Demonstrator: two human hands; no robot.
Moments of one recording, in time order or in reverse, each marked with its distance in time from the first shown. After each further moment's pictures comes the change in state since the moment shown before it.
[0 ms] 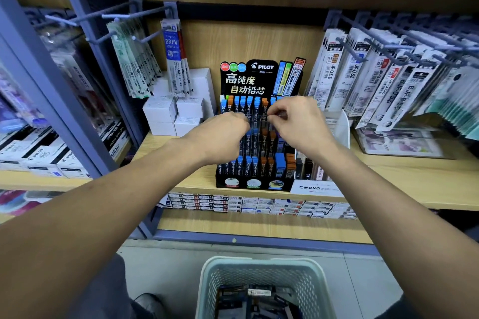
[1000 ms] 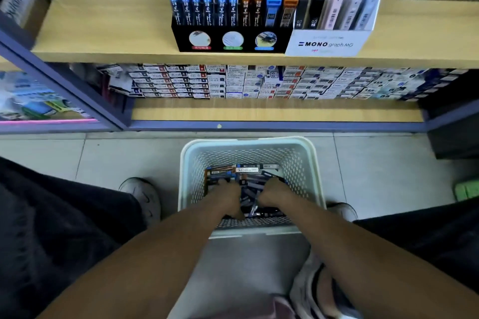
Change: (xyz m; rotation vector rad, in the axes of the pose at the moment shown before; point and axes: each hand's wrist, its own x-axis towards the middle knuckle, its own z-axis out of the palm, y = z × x) left_hand -0.161 0.156 0.339 -0.361 -1.094 -0.338; right_hand -0.318 0.084 0.226 -0.094 -1.194 0.884
